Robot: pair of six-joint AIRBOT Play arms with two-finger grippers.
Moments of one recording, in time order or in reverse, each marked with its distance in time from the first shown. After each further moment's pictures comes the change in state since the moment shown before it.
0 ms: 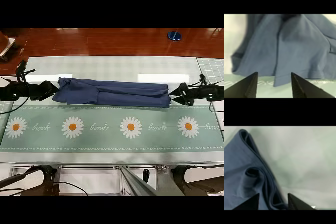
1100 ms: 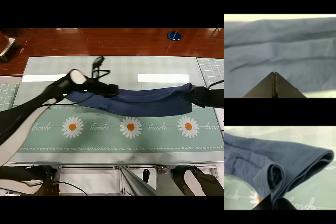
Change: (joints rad) left arm -0.763 -0.352 0.370 -0.109 0.130 -0.087; right arm 0.095 0.892 -0.217 -0.159 0.208 -0.030
